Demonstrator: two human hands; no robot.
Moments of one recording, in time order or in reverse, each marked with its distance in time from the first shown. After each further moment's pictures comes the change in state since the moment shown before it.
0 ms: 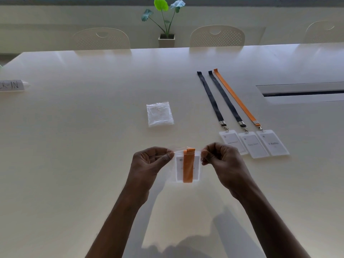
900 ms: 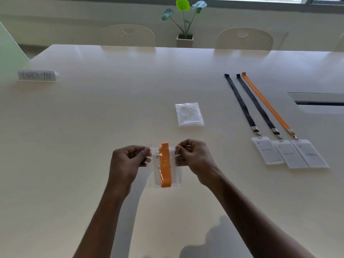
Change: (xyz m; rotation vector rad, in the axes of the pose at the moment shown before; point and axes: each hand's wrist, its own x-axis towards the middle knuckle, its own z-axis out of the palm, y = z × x) left_hand 0.013 -0.001 -0.146 0.221 0.328 0.021; right_hand 0.052 -0.020 0.169 0.241 -0.166 0.219
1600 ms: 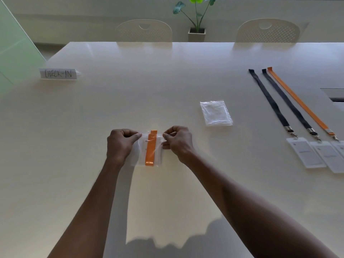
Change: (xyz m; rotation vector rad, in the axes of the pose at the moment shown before) left_hand 0.114 -0.014 -0.098 0.420 0.176 -0.015; right_hand 0.091 0.004 0.136 -0.097 0.078 0.020
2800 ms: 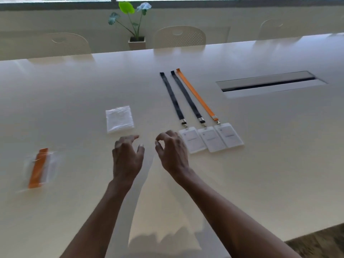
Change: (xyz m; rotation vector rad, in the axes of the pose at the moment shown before) left_hand -0.194 0.158 0.259 0.316 -0.124 0.453; right_hand -0.072 0.062 -0.303 -0.740 0.430 -0.504
